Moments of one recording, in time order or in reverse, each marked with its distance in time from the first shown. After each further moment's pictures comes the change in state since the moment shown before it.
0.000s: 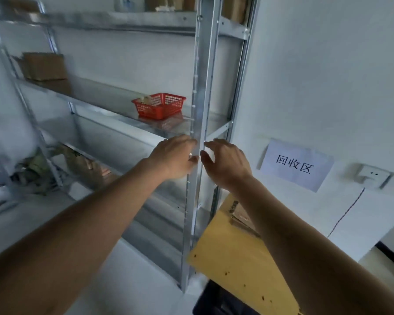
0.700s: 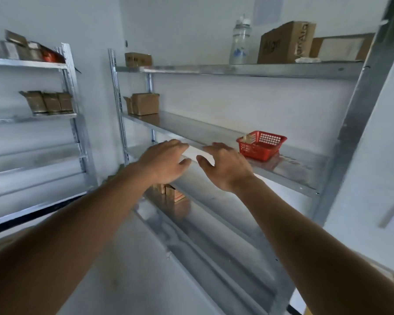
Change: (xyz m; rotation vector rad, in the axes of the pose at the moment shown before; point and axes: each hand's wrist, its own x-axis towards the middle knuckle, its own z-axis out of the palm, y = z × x) left_hand -0.113 -0.349 -0.170 0.189 0.030 -0.262; right_hand 0.150 -0.348 0.088 0.122 -0.042 -0.285
